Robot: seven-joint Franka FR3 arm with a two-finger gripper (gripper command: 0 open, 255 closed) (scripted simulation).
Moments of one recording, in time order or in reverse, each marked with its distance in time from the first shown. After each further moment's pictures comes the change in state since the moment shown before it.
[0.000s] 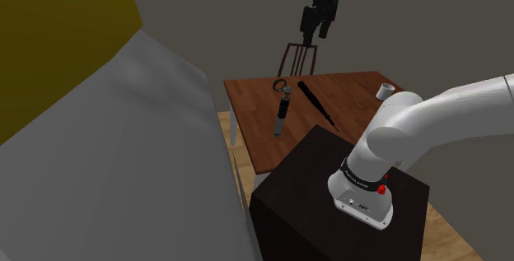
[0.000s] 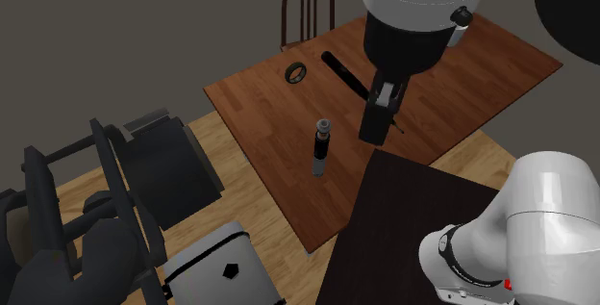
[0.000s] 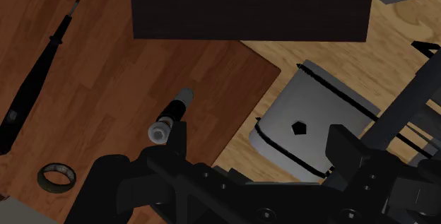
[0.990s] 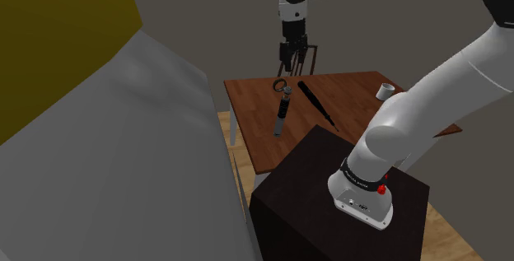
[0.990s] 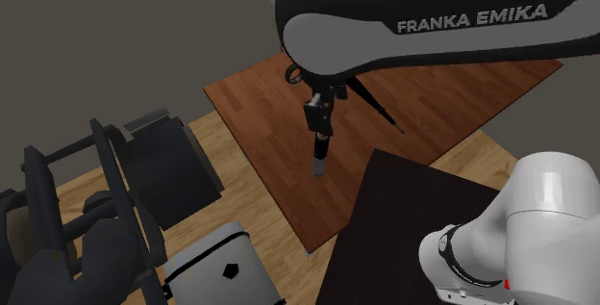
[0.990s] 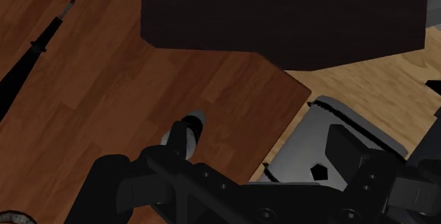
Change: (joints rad) arm -0.035 0.426 -0.137 0.004 -0.047 0.213 -0.156
